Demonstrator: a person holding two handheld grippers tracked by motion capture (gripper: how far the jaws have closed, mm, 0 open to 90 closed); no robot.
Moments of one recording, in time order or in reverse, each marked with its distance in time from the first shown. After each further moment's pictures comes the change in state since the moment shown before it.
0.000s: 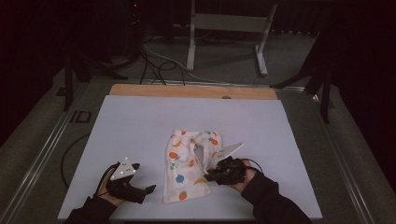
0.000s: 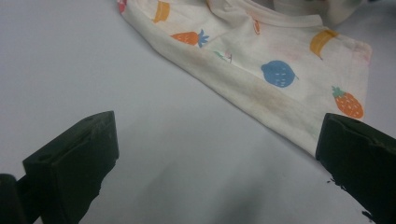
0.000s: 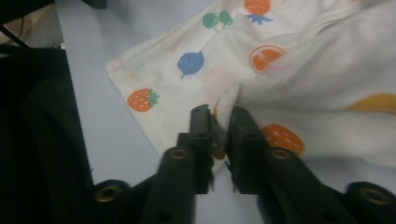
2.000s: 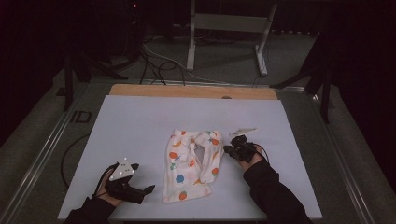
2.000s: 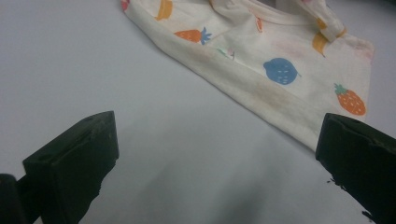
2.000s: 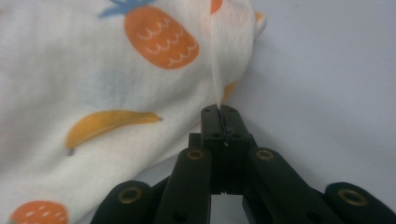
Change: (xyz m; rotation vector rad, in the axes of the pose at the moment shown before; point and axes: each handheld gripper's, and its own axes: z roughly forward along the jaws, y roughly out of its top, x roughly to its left) left arm 0.001 -0.002 -0.002 0.002 0.004 0.000; right arm -0.090 -0.021 0.005 -0.071 -0.391 0.278
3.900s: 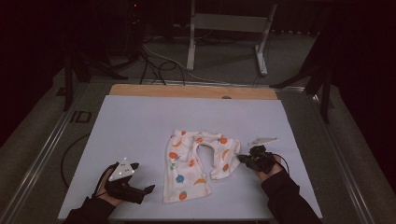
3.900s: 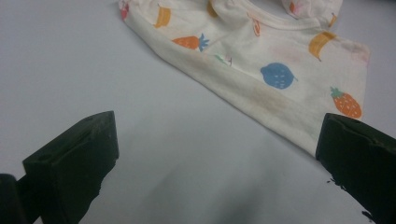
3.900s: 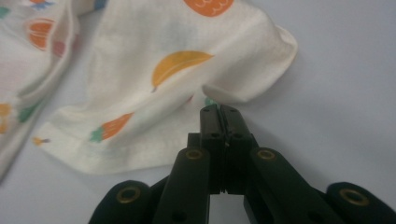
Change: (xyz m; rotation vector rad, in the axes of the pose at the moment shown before) left arm -0.001 0.003 -0.002 -0.018 0.000 0.017; right arm -0.014 -0.040 -0.046 0.012 0.017 0.029
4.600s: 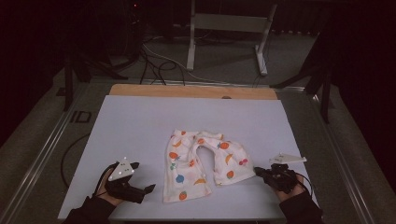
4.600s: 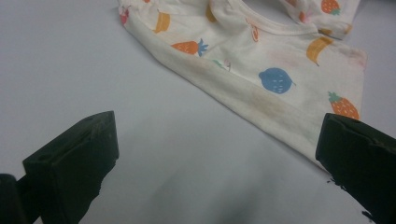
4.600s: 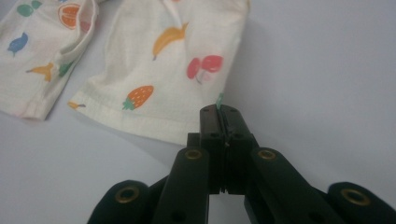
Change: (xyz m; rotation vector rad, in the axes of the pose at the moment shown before) left arm 0.000 0.001 0.000 -0.011 -0.004 -0.002; right arm 0.008 -0.048 -0.061 -0.070 -0.042 0.054
